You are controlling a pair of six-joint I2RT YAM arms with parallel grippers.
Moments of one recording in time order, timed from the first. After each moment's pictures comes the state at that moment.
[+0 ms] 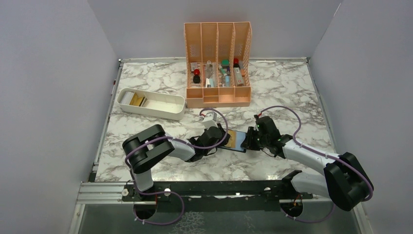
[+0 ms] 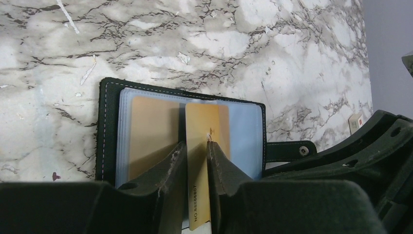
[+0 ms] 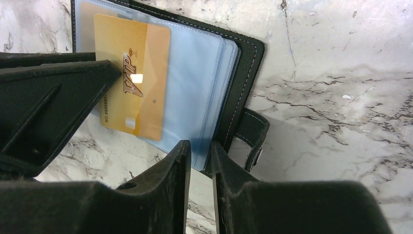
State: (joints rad) left arm -1.02 1.77 0.65 0.62 -0.35 -0.97; right arm 0.53 1.18 0.43 -0.12 -0.13 0.60
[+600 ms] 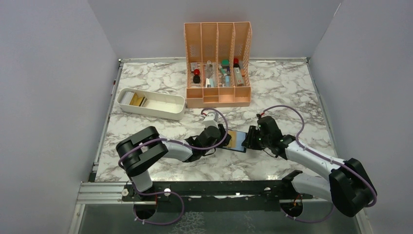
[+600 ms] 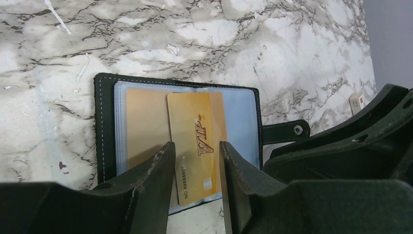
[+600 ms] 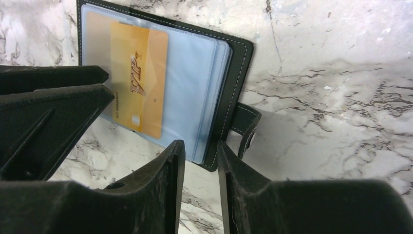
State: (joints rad) left arm -1.02 1.70 0.63 0.59 -0.31 -0.89; right arm 0.54 1.12 0.44 -0.18 -0.08 0.61
